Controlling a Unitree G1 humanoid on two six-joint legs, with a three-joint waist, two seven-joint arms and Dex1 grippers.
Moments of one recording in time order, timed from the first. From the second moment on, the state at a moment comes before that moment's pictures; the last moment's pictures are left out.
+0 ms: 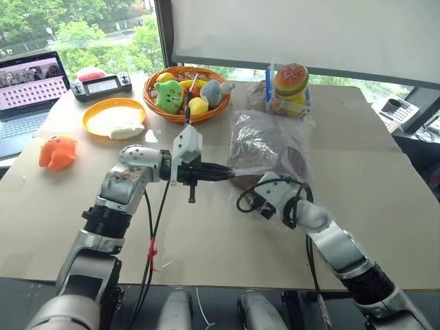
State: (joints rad) left arm -0.76 0.50 -0.17 0.14 -0.38 0.36 -1.28; right arm -0.36 -0.57 0.43 -0.32 -0.14 0.65 0.34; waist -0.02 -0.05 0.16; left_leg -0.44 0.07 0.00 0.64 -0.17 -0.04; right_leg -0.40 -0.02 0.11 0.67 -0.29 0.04
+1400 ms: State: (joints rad) left arm -0.76 0.45 -0.17 0.14 -0.34 0.36 -1.20; right arm -0.25 -0.43 0.26 -0.67 -0.09 0.94 0.59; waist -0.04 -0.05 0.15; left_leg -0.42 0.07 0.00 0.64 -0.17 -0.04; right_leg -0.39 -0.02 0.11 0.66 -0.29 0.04
